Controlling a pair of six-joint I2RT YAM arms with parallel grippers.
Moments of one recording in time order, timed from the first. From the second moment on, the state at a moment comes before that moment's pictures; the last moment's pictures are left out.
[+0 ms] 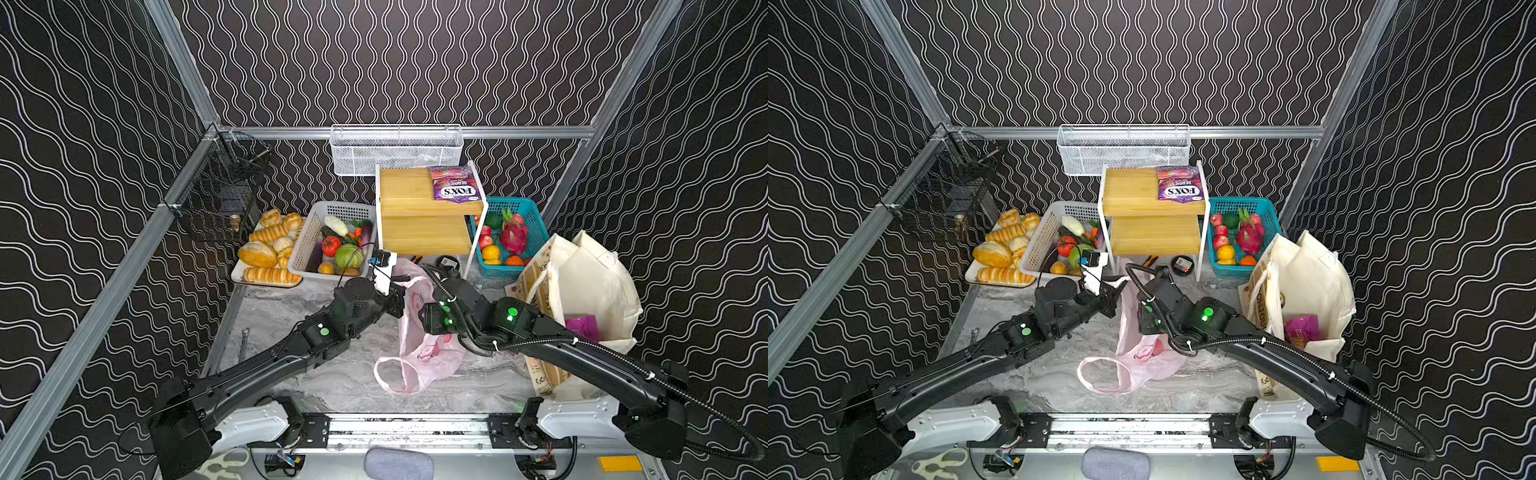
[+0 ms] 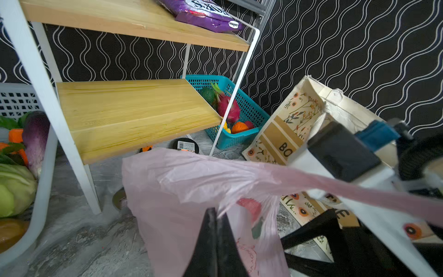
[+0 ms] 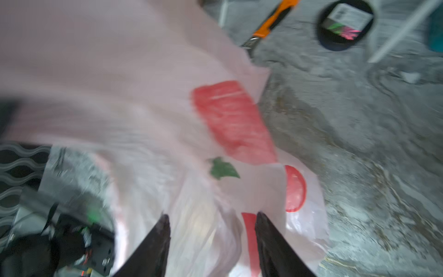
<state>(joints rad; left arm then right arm) -0.89 1.13 0.88 0.05 -0.17 -0.39 0.99 1.25 1.19 -0.84 0.28 0.80</state>
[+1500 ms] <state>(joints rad) -0.50 1.42 1.20 -0.24 0.37 -0.46 0.79 1.28 1.40 -1.08 0.32 1.05</state>
